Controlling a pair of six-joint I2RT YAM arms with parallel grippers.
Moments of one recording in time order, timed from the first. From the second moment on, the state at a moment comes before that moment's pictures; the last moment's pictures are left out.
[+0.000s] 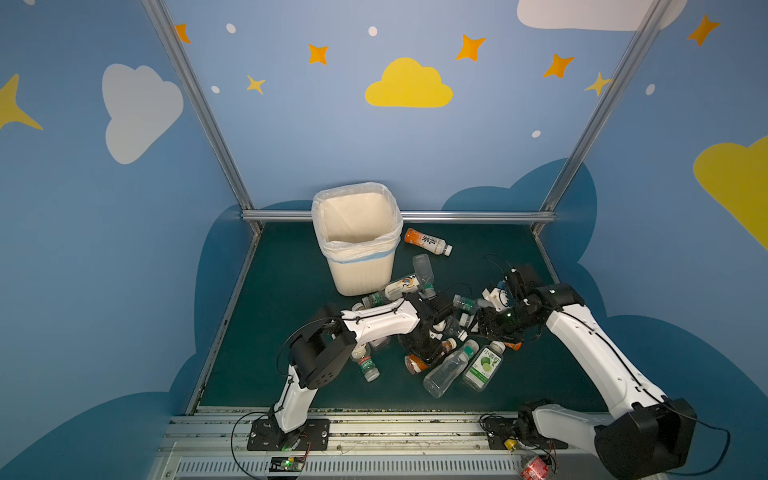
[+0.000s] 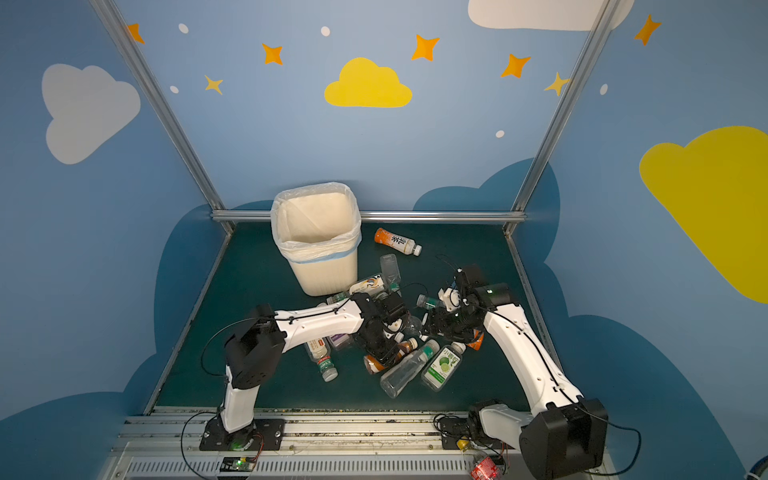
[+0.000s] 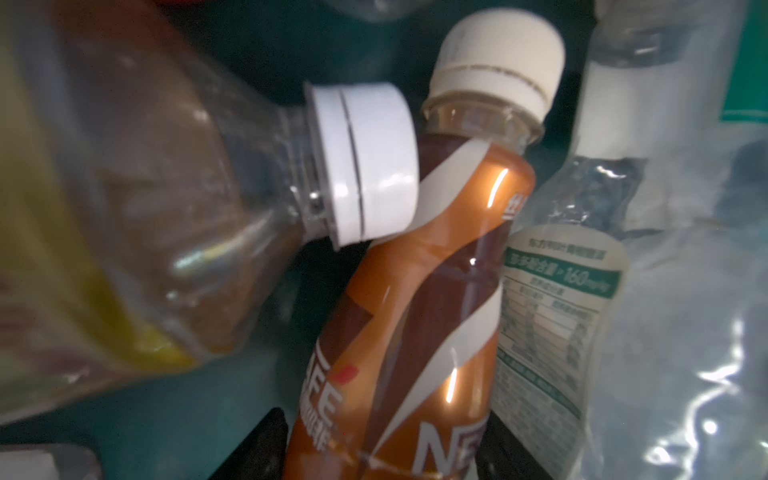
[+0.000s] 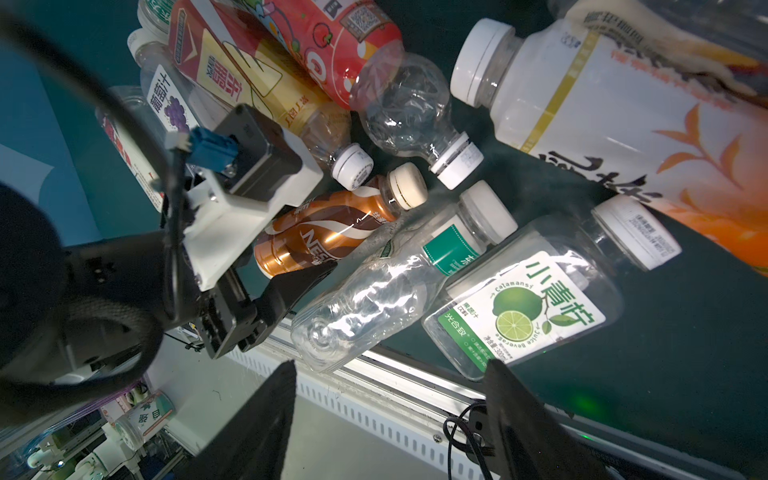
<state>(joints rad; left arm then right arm) -0.99 2.02 1.51 -0.94 0.19 -0.28 0.28 1.20 1.07 -1.21 -0.37 0.29</state>
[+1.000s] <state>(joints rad) -0.92 1.76 1.72 -1.18 0.06 -0.29 0.28 1.24 1.07 -1.19 -0.38 0.28</state>
